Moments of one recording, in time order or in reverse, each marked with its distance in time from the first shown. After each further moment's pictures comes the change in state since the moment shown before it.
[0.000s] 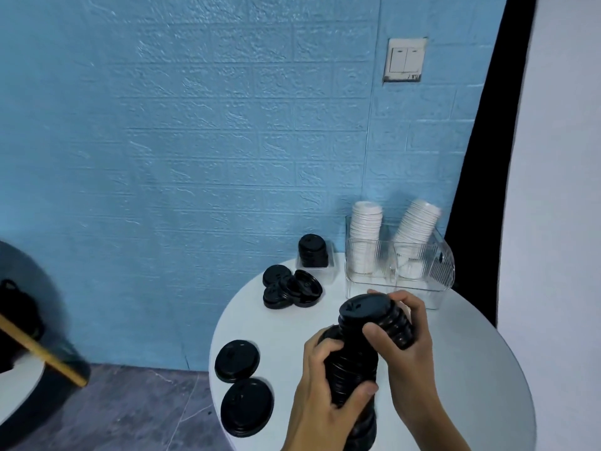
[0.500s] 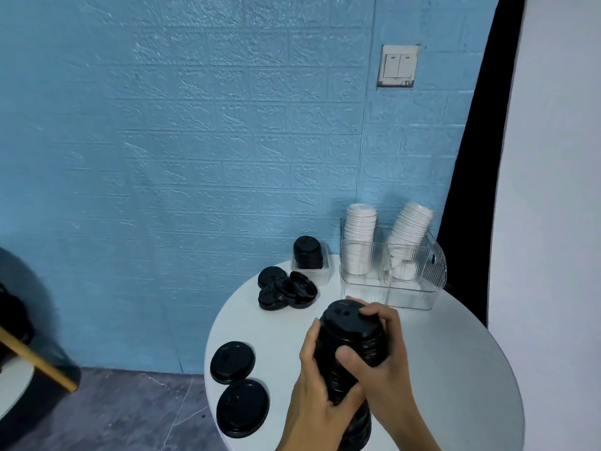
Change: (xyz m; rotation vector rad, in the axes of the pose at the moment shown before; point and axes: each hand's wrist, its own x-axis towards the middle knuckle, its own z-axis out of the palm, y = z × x) left_hand -0.003 -0.001 0.000 -0.099 -0.004 -0.087; right_hand -0.014 0.018 0.005 -0.108 -0.139 -0.088
